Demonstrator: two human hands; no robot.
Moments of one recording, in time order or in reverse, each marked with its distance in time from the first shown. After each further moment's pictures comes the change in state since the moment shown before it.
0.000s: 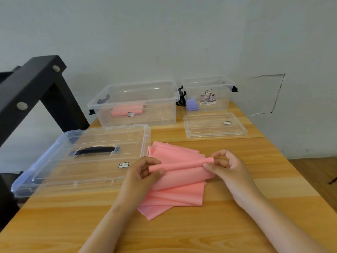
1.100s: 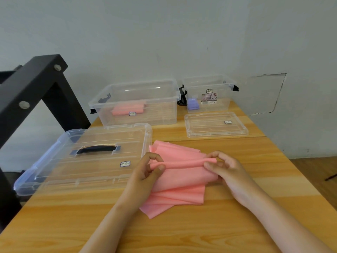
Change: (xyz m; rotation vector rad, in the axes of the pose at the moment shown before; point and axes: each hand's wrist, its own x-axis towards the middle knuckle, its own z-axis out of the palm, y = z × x) left_hand -0.002 0.001 0.001 0.100 -0.084 0.143; right_hand 0.000 0.000 -0.002 0.005 -0.191 0.037
